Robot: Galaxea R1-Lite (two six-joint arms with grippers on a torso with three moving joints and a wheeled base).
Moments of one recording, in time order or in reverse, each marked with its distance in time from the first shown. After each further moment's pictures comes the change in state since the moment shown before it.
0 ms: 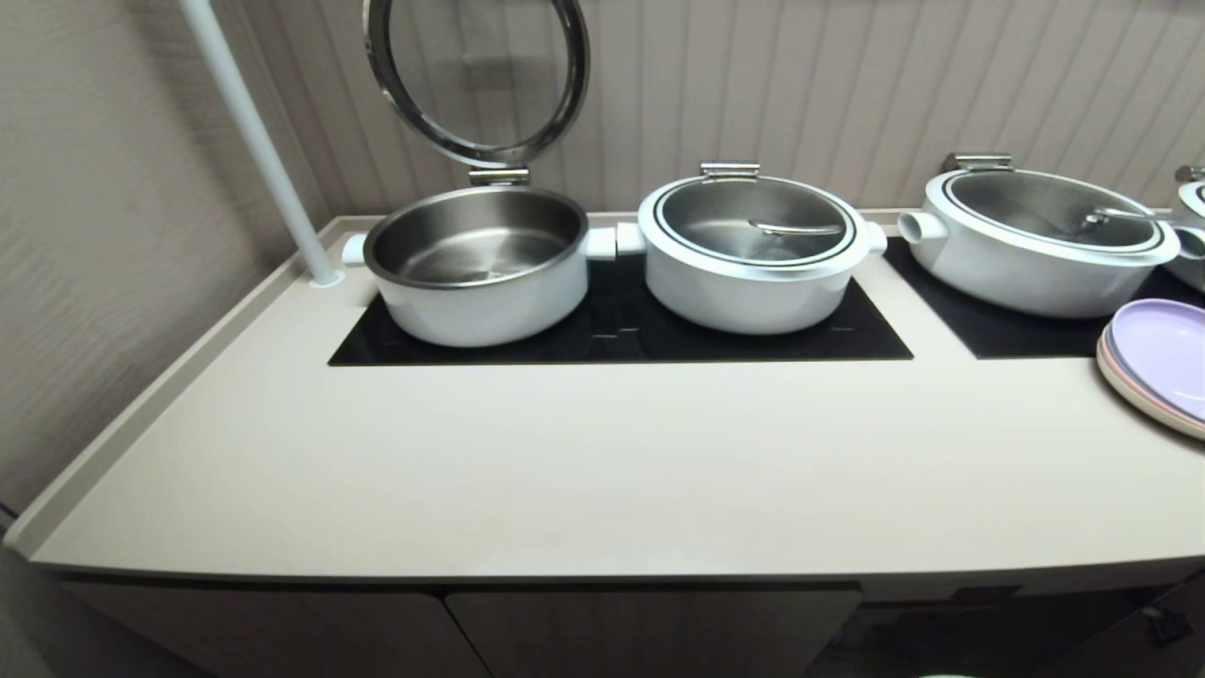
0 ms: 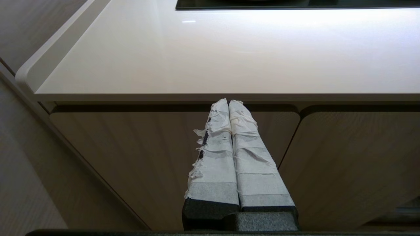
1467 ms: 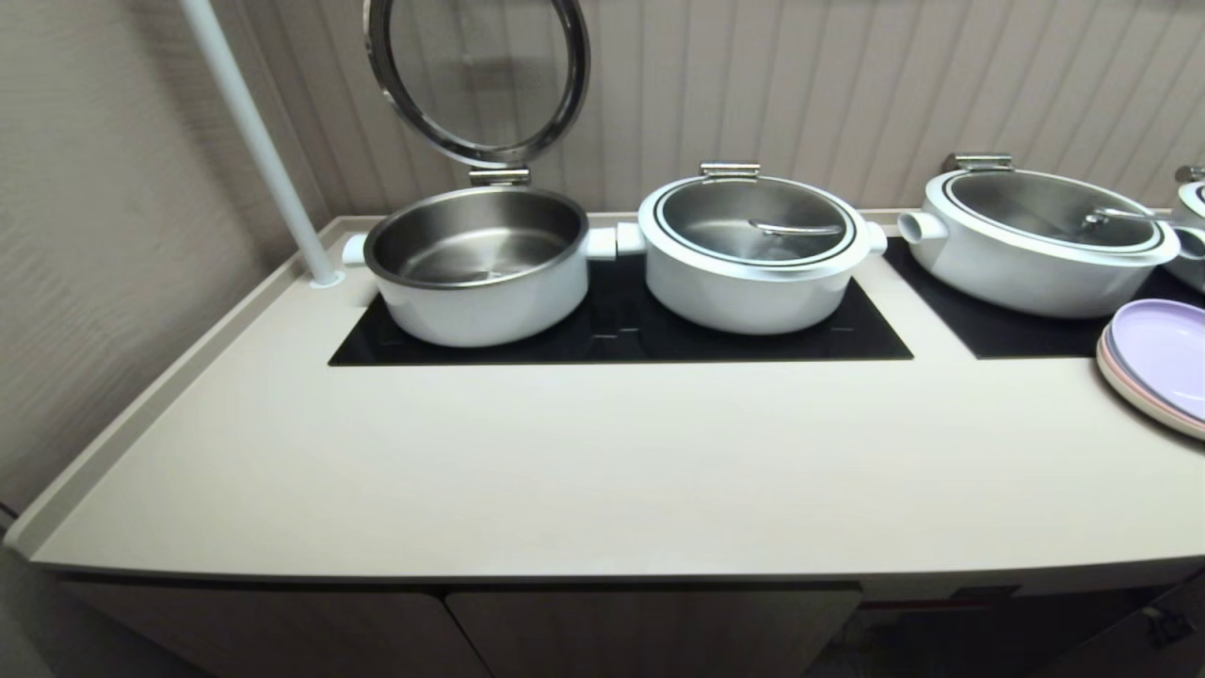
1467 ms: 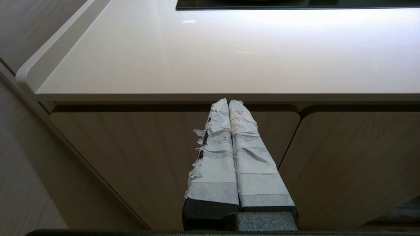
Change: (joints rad) left arm 0.000 0.000 0.000 0.000 0.000 0.000; right arm 0.005 -0.026 0.050 0.026 0.004 -0.022
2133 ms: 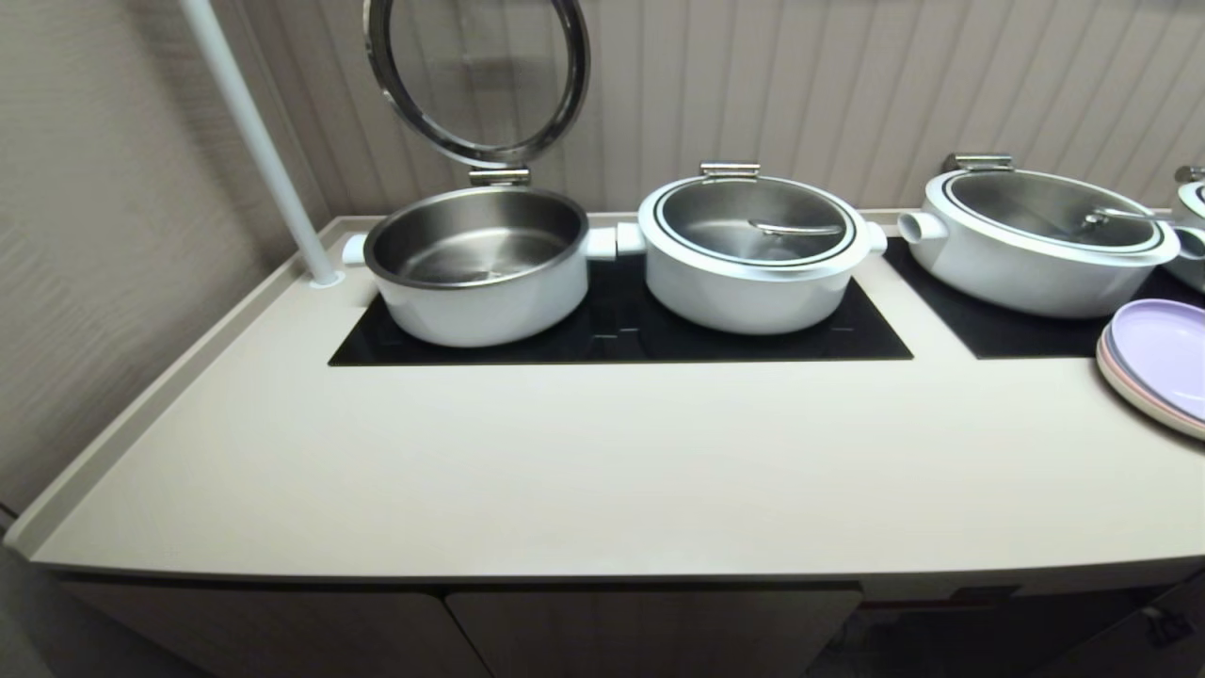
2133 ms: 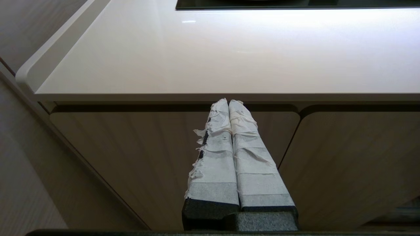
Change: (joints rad) left arm 0.000 0.000 0.000 0.000 0.000 0.000; right arm 0.017 0.005 0.006 -0.009 0.002 0.001
